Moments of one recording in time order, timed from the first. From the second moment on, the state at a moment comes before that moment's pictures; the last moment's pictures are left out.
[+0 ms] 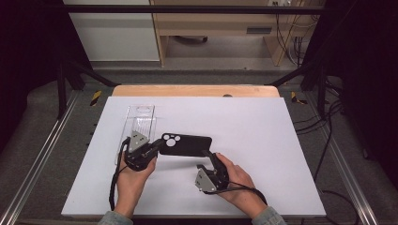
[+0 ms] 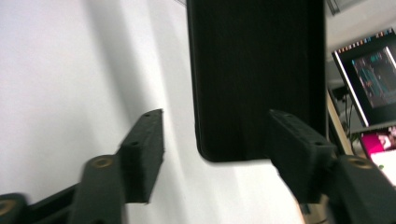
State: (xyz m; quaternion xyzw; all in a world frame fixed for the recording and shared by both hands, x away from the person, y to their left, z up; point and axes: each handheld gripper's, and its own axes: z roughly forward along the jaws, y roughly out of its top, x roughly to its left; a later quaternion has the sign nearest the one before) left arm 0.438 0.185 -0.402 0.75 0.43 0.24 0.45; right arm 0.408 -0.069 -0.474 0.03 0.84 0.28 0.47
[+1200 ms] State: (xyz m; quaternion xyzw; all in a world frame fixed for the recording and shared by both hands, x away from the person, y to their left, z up) left arm 0.435 0.202 -0.380 0.73 0.42 0.26 0.47; right arm 0.419 -0.133 -0.474 0.22 0.83 0.35 0.38
